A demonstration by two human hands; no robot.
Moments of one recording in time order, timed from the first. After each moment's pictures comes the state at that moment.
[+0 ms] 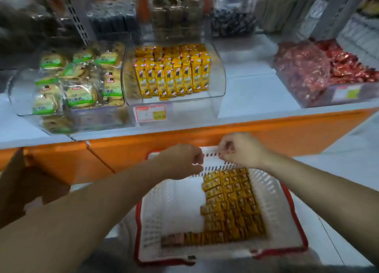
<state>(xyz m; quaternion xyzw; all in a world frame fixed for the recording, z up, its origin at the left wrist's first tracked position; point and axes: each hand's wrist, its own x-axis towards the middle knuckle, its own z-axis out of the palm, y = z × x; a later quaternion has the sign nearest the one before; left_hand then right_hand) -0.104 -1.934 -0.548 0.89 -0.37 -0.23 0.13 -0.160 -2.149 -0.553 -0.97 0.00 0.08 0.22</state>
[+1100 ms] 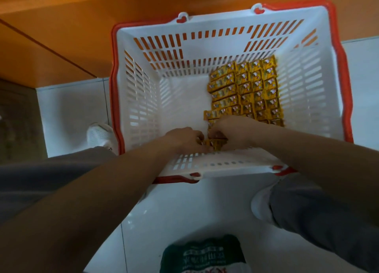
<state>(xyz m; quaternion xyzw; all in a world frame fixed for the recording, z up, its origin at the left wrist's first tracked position) -0.202 -1.908 -0.824 0.80 -0.27 -0.54 0.03 -0.242 -2.094 -0.778 -0.88 -0.19 0.41 0.16</state>
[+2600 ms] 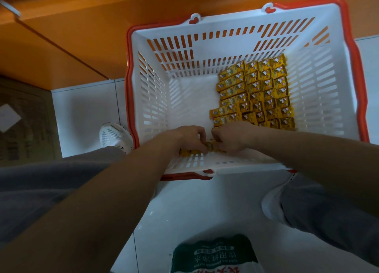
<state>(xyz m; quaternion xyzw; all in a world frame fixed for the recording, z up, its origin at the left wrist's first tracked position) -0.190 -1.888 -0.807 0.79 -0.17 -0.58 0.12 -0.244 -2.052 -0.792 -0.87 -0.14 0.46 0.05</state>
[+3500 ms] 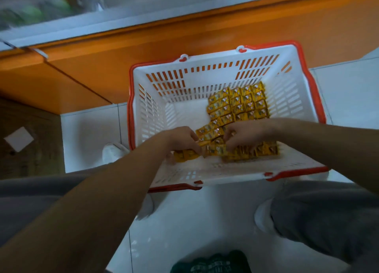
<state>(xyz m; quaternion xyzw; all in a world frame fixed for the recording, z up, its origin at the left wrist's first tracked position) -0.164 -1.905 -0.746 0.80 -0.12 -0.56 0.17 -0.232 -2.117 -0.716 -0.79 0.10 0.50 0.34</state>
